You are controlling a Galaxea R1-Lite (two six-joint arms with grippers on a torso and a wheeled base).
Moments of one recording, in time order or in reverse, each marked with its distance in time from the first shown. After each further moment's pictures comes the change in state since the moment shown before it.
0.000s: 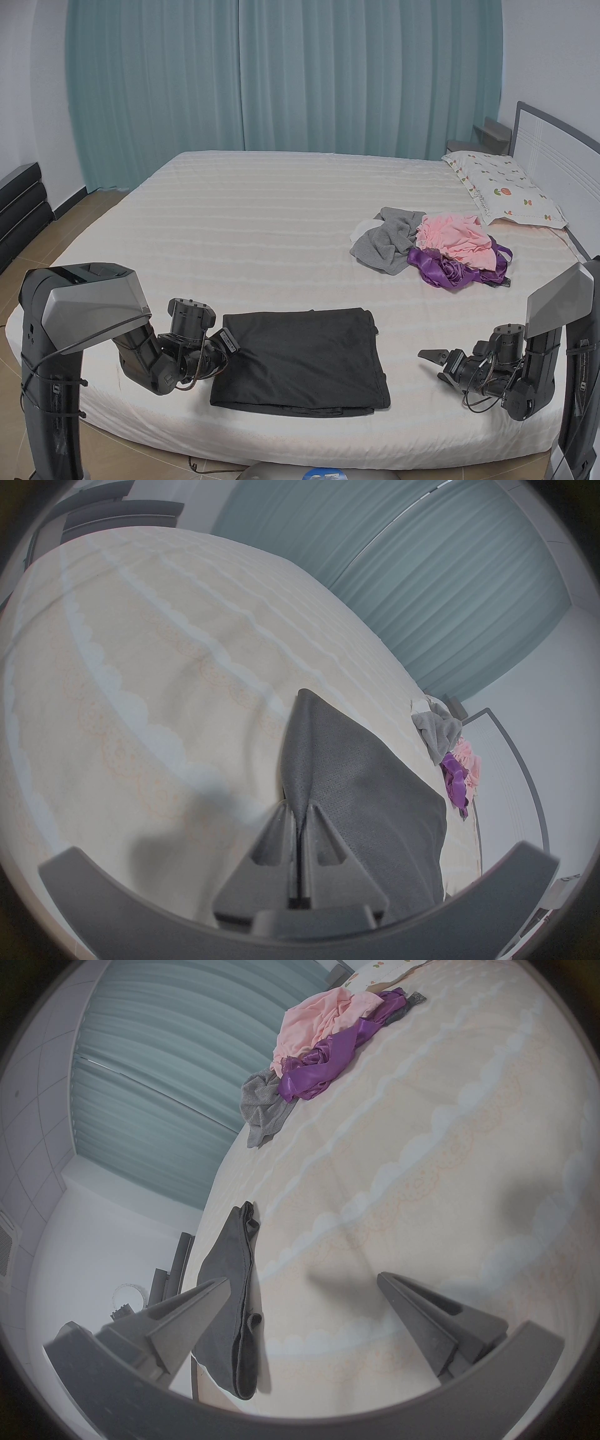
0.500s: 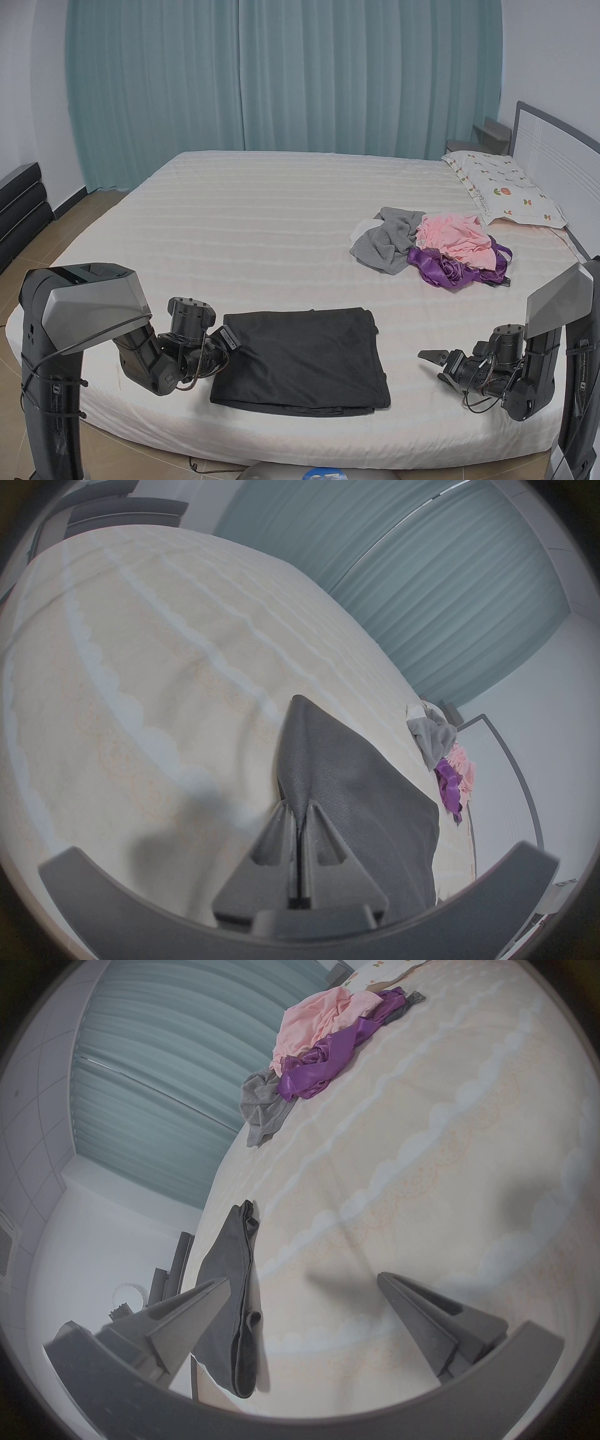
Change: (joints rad) left arm 0.001 0.000 0.001 -0.029 0.002 -0.023; right arm 0.002 0.002 0.001 0.000 0.000 -0.001
